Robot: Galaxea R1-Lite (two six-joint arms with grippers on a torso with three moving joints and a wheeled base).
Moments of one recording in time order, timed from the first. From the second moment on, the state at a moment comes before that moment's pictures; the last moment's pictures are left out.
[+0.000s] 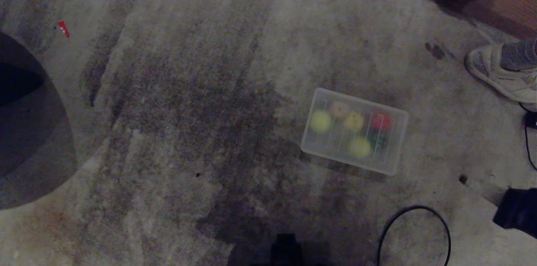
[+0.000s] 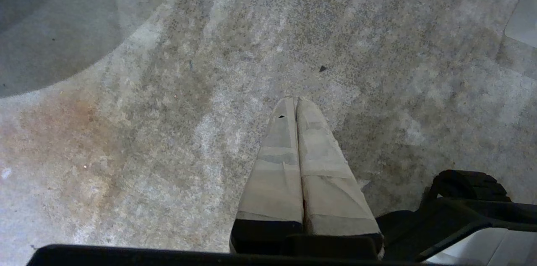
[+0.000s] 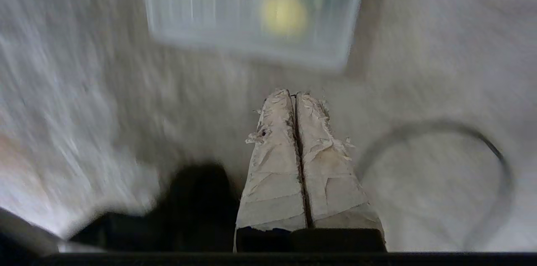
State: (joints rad) left arm 0.00 0.00 0.00 0.00 0.04 -0.04; right arm -0.03 1.11 -0.13 -0.76 0.29 0.22
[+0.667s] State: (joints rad) left arm 0.00 0.00 0.00 0.00 0.04 -0.04; right arm -0.01 0.19 -0.05 0.11 0.01 0.03
